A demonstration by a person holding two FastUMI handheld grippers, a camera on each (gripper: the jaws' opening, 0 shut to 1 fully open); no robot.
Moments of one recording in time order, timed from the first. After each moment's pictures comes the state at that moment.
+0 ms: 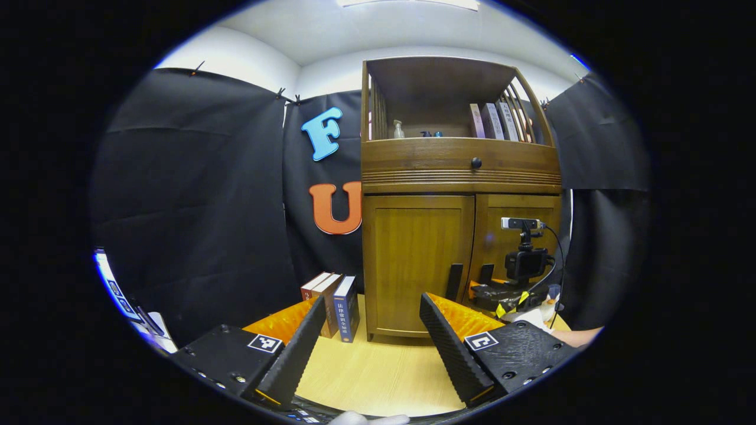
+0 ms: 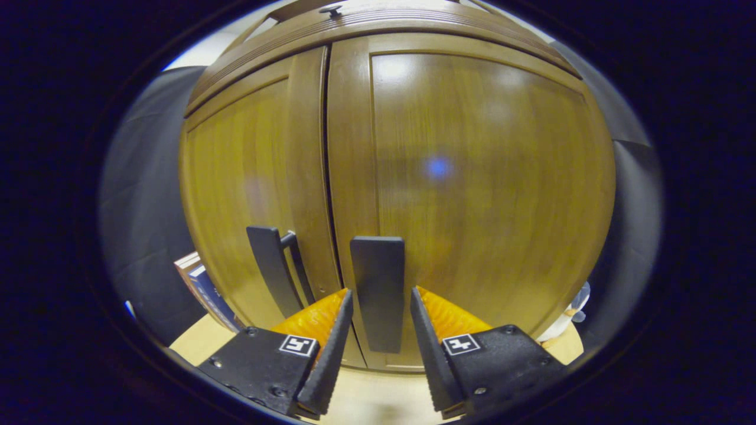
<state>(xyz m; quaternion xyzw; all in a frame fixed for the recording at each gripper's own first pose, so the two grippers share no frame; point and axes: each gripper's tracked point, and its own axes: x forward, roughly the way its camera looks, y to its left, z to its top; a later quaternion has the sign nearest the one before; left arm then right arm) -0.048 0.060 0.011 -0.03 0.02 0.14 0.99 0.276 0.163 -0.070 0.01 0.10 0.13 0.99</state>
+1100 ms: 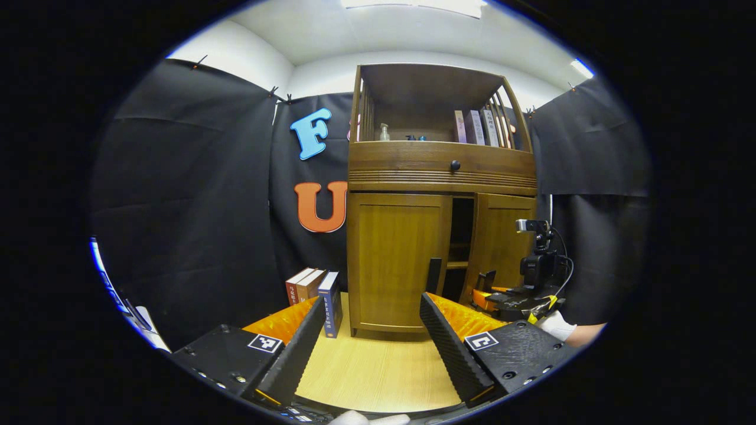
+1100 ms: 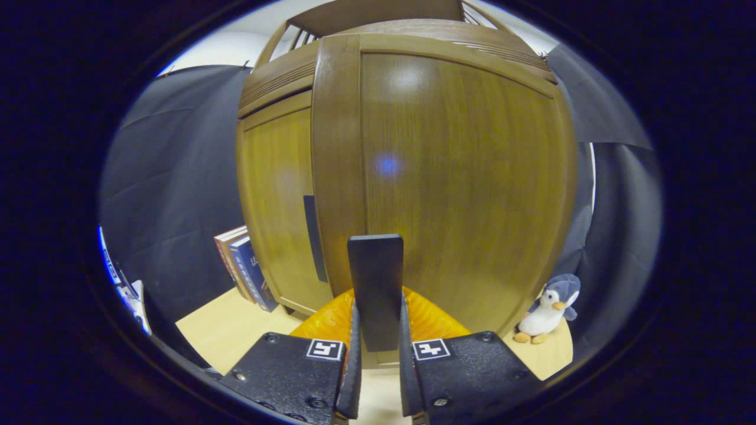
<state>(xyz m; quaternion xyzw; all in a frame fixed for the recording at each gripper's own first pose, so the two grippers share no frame) -0.077 0.037 0.000 -0.05 0.00 0.08 1.00 0.174 0.116 -0.081 -0.01 0.11 0.21 0.97</state>
